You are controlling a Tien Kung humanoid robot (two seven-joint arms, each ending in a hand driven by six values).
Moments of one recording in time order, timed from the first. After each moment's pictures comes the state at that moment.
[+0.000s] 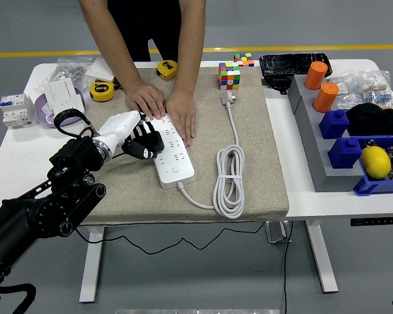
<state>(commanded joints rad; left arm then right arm) -0.60 0.11 -0.96 -0.89 2.02 0.07 0.13 0.07 -0.15 1.44 0.18 -1.13 -0.02 -0.02</state>
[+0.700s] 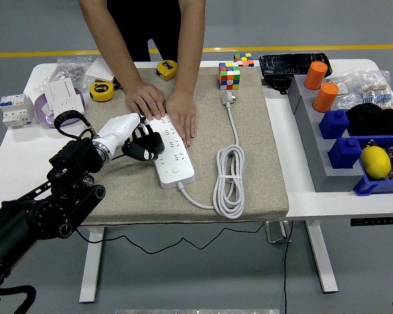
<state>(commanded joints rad) -0.58 0.10 -0.98 -0.90 2.01 0.05 0.13 0.07 -0.15 1.44 0.18 -1.13 -0.02 -0.02</state>
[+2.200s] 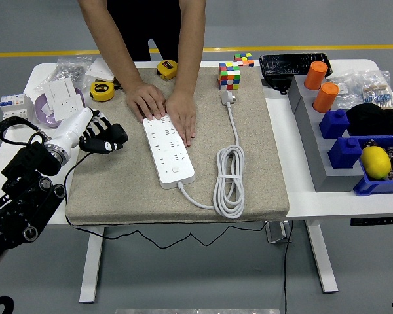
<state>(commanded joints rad) -0.46 0.18 -1.20 -0.93 1.99 0.08 0.08 0.06 -0.14 1.45 0.18 -1.12 -0.03 -0.02</state>
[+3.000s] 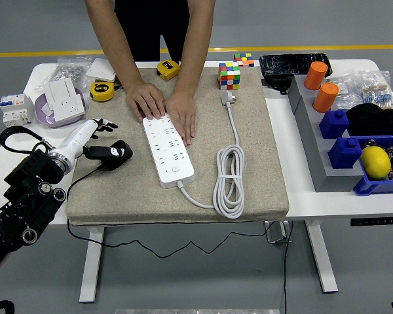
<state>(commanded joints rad) -0.43 0.17 -1.23 -0.97 1.85 0.03 0.05 0.06 -0.14 1.45 0.18 -1.12 -0.02 -0.02</state>
